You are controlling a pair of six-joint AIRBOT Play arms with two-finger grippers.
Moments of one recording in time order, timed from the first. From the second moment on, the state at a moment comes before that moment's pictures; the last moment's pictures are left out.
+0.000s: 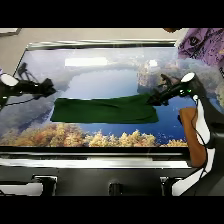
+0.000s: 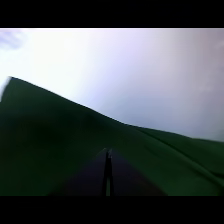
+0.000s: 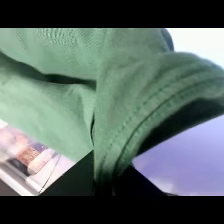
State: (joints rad) left arm 0.11 -1.56 1.40 1.01 -0.99 -1.63; right arm -0.13 -1.86 1.64 -0.90 1.47 1.37
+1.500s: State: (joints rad) left arm -0.78 -2.26 1.98 0.43 -0.55 -2.02; right arm -0.12 -1.49 1.86 -1.41 1.71 1.66
